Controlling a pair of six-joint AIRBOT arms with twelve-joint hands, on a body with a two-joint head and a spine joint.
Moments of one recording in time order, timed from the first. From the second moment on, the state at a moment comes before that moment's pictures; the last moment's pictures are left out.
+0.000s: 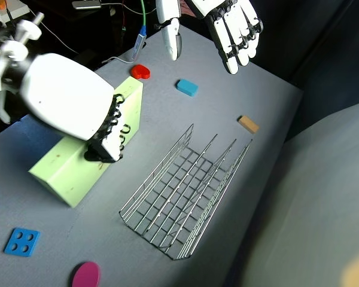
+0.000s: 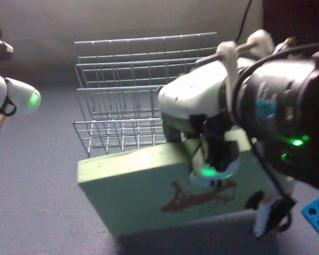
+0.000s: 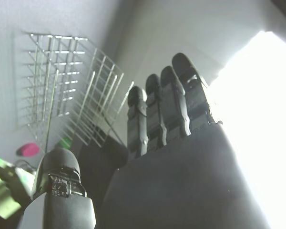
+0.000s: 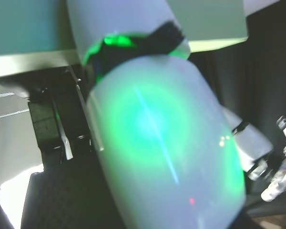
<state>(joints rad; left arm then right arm) -0.15 -0.52 0.55 0.91 0.93 0.31 -0.08 -1.22 0.63 -0.92 -0.97 0.10</state>
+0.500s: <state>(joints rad) -0.15 -0.52 0.55 0.91 0.93 0.31 0.12 -1.17 0.64 -0.86 -0.99 -0.03</state>
